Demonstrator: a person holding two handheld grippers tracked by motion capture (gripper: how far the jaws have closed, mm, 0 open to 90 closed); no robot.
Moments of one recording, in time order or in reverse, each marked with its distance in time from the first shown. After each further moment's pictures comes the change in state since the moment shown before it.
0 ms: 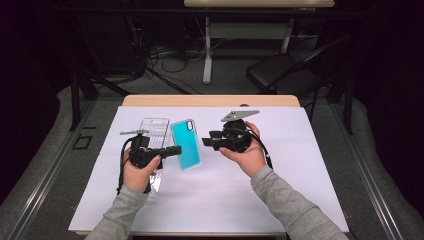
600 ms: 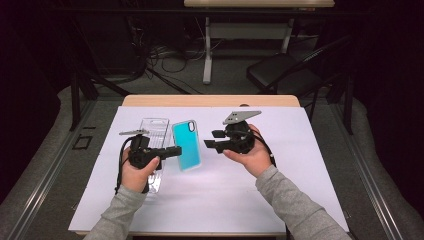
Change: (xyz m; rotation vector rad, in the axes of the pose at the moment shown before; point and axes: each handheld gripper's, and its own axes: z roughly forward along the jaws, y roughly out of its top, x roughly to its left) left arm -0.004 0.001 -0.003 0.014 -0.023 0.073; right arm 0.002 0.001 -0.011 0.006 0.000 -0.107
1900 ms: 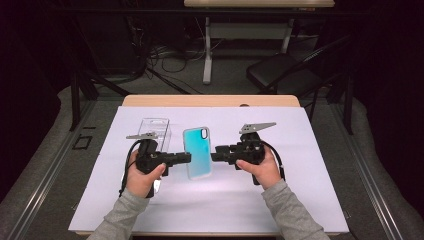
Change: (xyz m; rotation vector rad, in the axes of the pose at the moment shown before) left arm -0.022 -0.006 0.012 0.053 -0.141 0.072; right arm -0.013 -0.046 -0.012 -0.062 0.265 0.212
